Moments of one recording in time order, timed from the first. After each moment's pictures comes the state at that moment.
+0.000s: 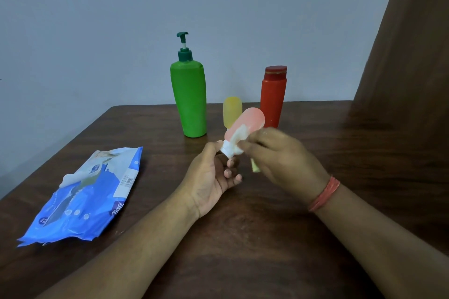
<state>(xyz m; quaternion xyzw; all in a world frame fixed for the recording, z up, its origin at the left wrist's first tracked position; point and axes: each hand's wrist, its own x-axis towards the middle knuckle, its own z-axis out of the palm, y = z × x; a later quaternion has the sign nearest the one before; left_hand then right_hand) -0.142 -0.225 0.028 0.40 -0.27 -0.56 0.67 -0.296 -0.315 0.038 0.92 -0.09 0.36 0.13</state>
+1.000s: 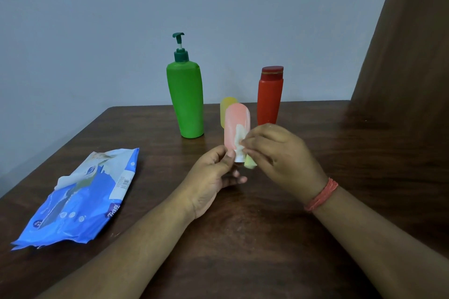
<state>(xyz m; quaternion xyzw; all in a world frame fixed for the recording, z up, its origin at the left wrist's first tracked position) -0.143 -0.226 0.015 0.44 -0.41 -0.49 0.63 -0.298 -0.321 0.037 0.89 -0.12 0.43 0.03</state>
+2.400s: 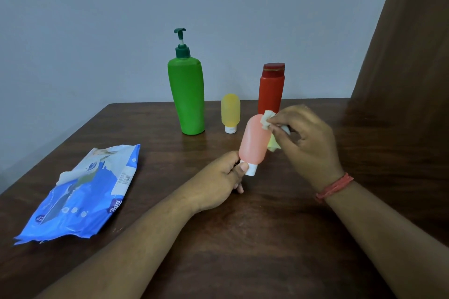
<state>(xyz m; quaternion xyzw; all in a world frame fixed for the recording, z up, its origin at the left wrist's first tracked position) -0.135 -0.222 0.016 0.61 -0.63 -0.31 0.36 -0.314 -0.334 0.042 0.82 -0.22 0.52 -0.03</state>
